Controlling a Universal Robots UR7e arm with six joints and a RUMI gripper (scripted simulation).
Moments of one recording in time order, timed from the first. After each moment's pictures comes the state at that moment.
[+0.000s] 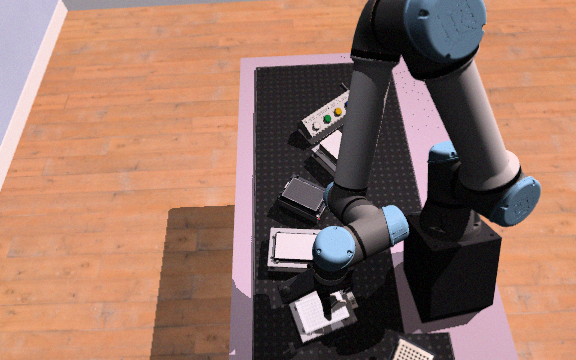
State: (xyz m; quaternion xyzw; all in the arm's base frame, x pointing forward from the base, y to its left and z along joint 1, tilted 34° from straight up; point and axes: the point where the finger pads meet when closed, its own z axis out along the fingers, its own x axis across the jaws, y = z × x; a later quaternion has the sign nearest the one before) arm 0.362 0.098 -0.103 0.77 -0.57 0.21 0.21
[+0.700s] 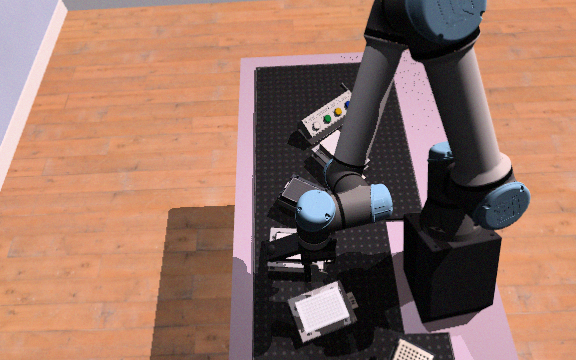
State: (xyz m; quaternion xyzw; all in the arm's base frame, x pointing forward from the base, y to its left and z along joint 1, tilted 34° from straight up) arm 0.389 0.030 -0.056 0.70 -0.65 0.23 0.18
